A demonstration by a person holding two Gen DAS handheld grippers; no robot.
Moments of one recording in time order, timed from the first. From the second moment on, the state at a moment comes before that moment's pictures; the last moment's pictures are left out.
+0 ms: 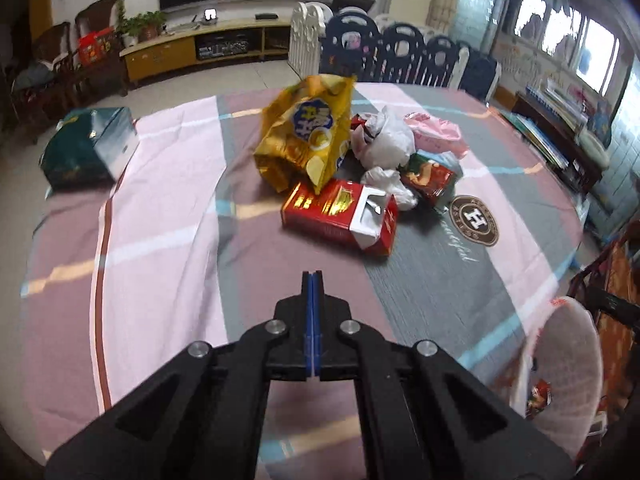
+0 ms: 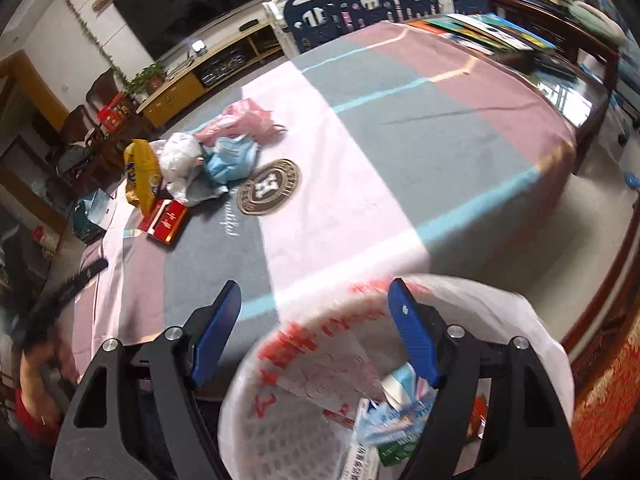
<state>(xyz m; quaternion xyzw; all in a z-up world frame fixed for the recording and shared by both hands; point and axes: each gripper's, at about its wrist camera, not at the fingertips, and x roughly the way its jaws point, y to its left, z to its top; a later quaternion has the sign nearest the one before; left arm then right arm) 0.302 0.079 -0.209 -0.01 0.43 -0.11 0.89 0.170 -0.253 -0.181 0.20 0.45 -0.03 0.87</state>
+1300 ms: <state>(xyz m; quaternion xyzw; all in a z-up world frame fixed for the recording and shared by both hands) 0.281 0.261 -0.229 -0.32 0.39 0.08 0.86 0.344 -0.025 -0.187 0.09 0.50 0.15 0.85</state>
